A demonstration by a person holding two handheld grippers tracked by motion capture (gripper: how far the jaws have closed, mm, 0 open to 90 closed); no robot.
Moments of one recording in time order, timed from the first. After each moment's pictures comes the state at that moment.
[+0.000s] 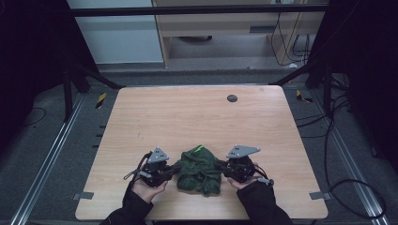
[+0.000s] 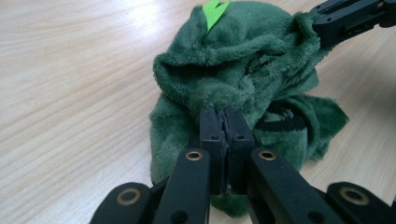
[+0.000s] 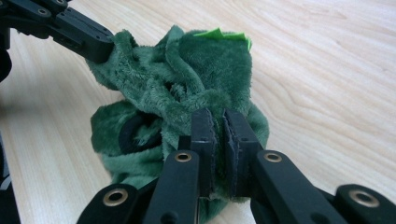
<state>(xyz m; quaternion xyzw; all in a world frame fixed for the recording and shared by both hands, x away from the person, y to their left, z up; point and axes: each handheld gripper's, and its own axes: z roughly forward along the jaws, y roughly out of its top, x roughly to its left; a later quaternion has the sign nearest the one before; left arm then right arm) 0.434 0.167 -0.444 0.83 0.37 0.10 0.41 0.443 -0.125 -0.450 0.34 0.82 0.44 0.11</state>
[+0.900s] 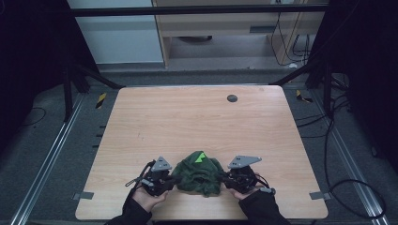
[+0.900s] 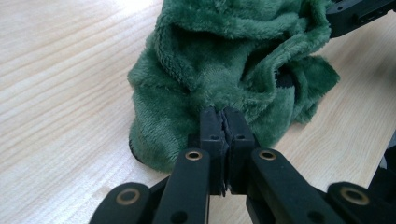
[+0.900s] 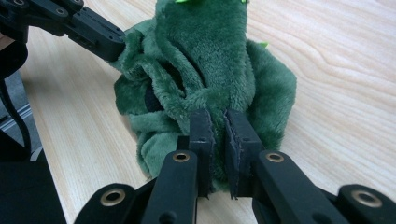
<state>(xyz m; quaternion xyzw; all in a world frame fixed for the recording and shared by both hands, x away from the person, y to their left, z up) 0.418 0.163 -0.461 0.85 0.36 0.07 0.38 0.421 -0.129 -0.466 0.34 0.83 0.43 0.07</state>
